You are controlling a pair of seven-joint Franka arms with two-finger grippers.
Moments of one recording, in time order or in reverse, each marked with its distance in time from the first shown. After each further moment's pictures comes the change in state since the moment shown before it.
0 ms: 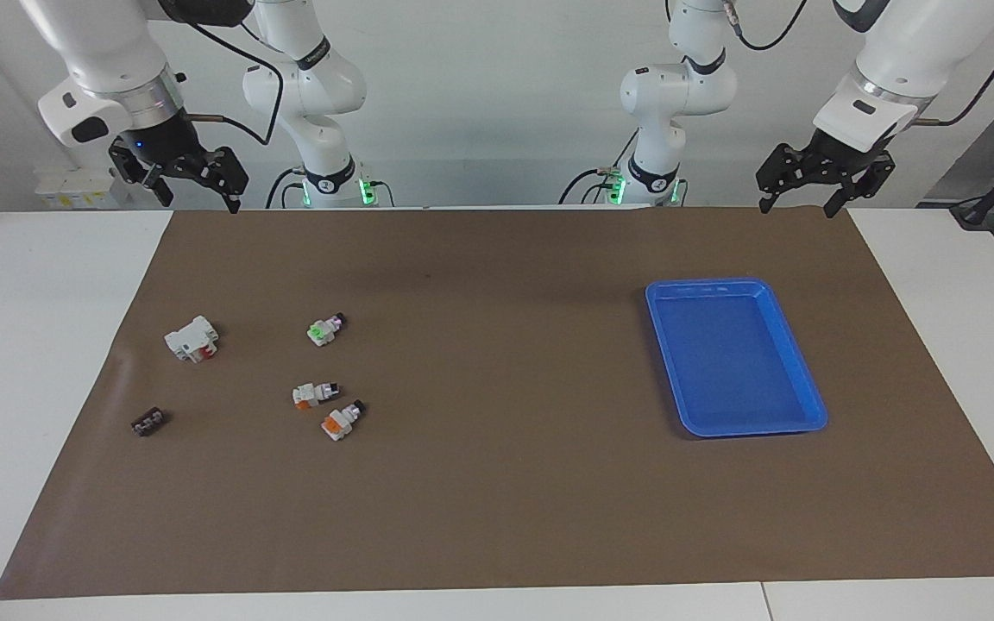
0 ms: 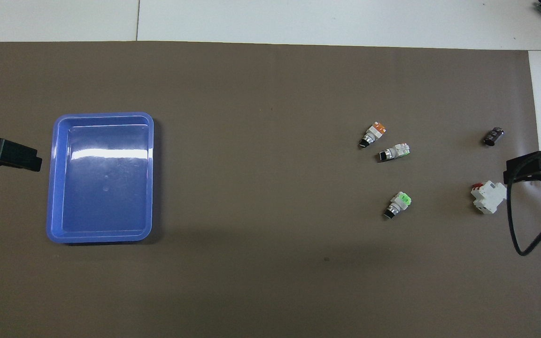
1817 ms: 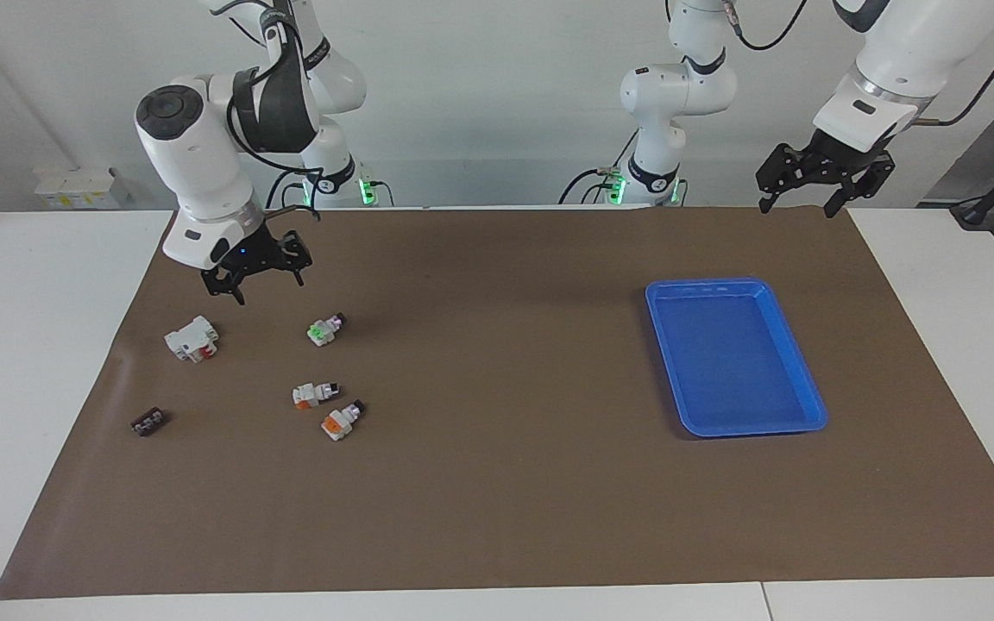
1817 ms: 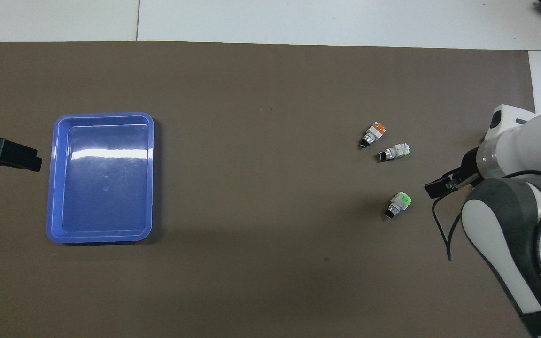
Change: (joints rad) left arm 0.000 0.000 0.000 0.000 0.000 0.000 0.000; right arm 0.052 0.027 0.011 -0.425 0.055 0.494 -0.617
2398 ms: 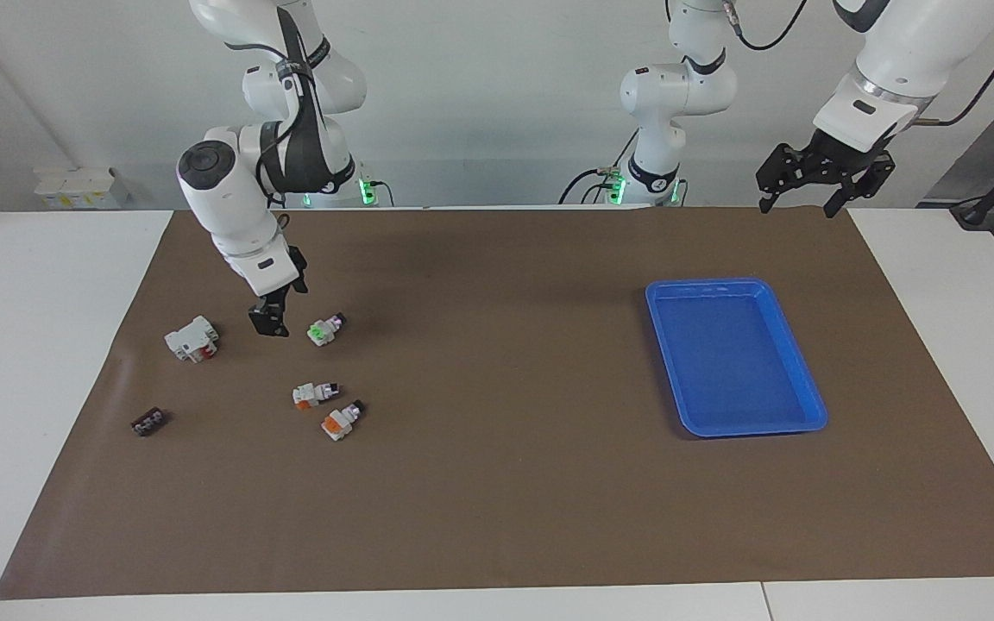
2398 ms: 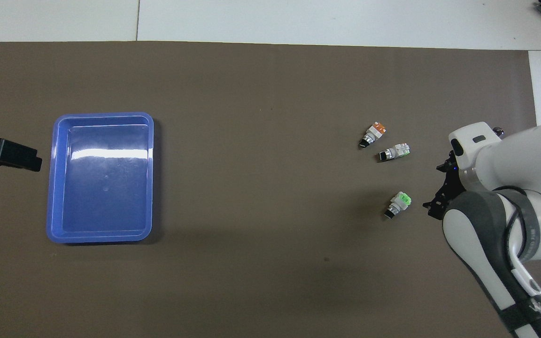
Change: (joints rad) left arm 0.000 0.000 0.000 0.000 0.000 0.000 0.000; right arm 0.000 0.032 -0.001 -0.231 0.018 0.298 -0.957
